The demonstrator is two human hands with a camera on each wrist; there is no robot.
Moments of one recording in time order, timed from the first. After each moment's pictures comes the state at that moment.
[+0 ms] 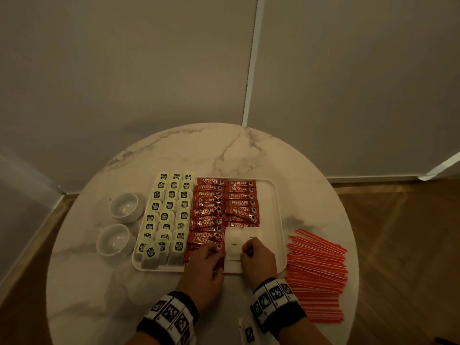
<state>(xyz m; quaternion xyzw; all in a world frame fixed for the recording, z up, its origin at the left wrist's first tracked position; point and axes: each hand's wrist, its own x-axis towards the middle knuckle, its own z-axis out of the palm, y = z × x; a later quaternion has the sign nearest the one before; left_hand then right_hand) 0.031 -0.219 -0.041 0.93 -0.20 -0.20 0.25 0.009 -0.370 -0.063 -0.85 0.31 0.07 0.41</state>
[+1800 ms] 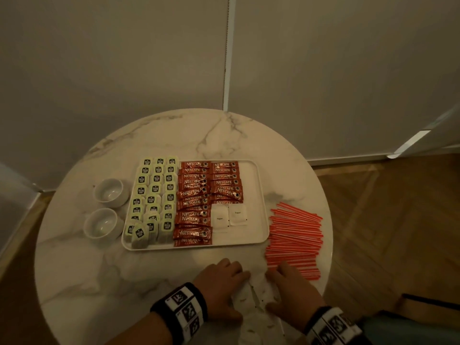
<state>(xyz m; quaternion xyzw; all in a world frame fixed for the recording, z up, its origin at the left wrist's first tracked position) -0.021 -0.237 -0.046 0.78 -0.52 -0.34 0.03 -0.136 -0.418 -0.023 -0.94 0.10 0.28 0.18</state>
